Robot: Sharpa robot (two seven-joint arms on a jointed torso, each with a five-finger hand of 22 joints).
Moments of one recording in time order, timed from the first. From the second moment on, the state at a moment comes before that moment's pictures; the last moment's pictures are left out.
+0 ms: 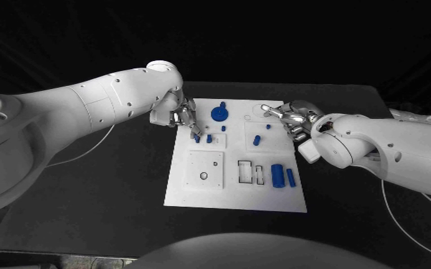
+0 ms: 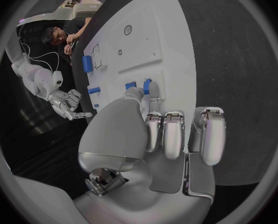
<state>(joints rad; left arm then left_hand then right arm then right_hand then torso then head) 1.37 -0.39 -0.23 0.93 -0.86 0.58 -0.51 1.38 -0.04 0.00 0.29 0.78 1.08 0.02 0.29 0.81 1.47 -0.03 1.57 1.31 1.46 -0.05 1.57 1.31 0.01 1.47 0.08 1.57 1.31 1.24 -0.90 -0.21 1.58 -0.45 -0.43 -0.10 1.12 0.14 -0.11 0.29 0.19 0.74 0.20 0.13 0.09 1.47 0.16 1.57 1.31 1.46 0.10 1.57 1.31 0.01 1.47 0.21 1.57 1.31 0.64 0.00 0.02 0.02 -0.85</state>
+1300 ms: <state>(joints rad) 1.37 -0.57 -0.23 1.19 -0.85 0.27 -0.46 1.39 -0.05 0.00 0.29 0.78 1.08 0.02 0.29 0.81 1.47 -0.03 1.57 1.31 1.46 -0.05 1.57 1.31 0.01 1.47 0.08 1.57 1.31 1.24 -0.90 -0.21 1.57 -0.45 -0.43 -0.10 1.12 0.14 -0.11 0.29 0.19 0.74 0.20 0.13 0.09 1.47 0.16 1.57 1.31 1.46 0.10 1.57 1.31 0.01 1.47 0.21 1.57 1.31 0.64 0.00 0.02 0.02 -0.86</state>
